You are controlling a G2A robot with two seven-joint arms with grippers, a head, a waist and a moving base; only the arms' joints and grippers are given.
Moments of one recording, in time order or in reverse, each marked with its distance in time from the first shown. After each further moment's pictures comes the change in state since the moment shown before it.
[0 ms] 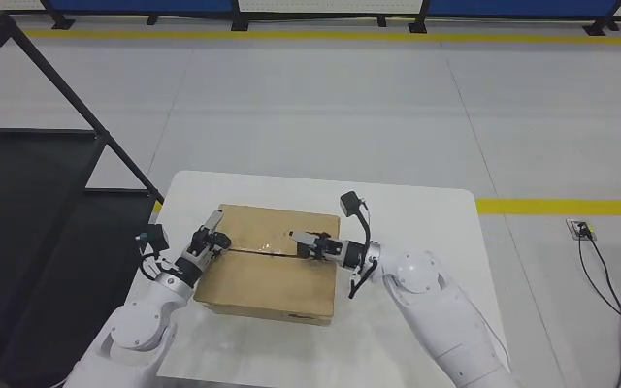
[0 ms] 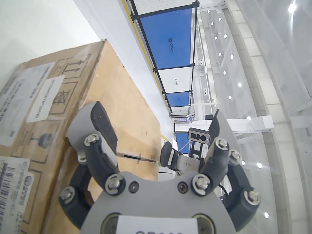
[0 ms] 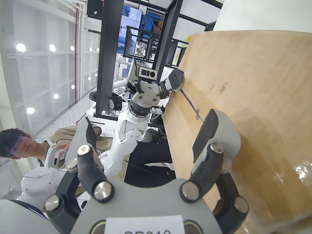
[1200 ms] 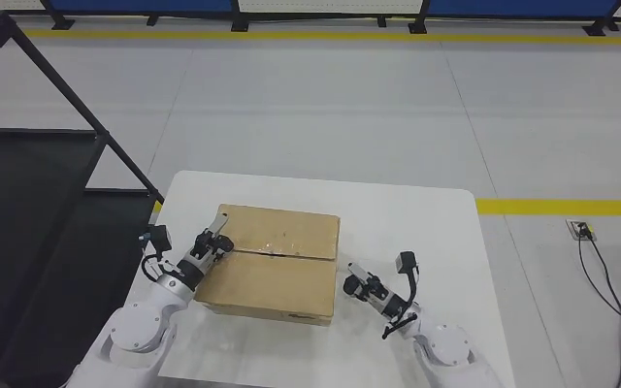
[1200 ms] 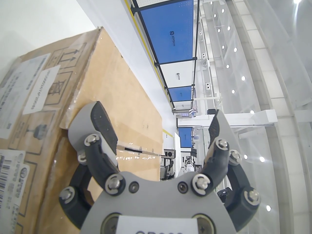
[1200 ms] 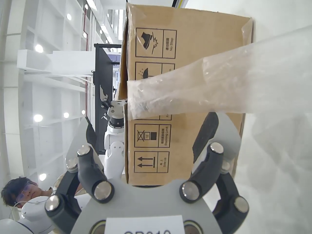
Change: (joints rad) left arm 0.018 -0.031 -0.036 -0.011 0.052 0.015 -0.060; right arm -0.359 0.058 0.177 -0.016 0.033 -0.077 -0.231
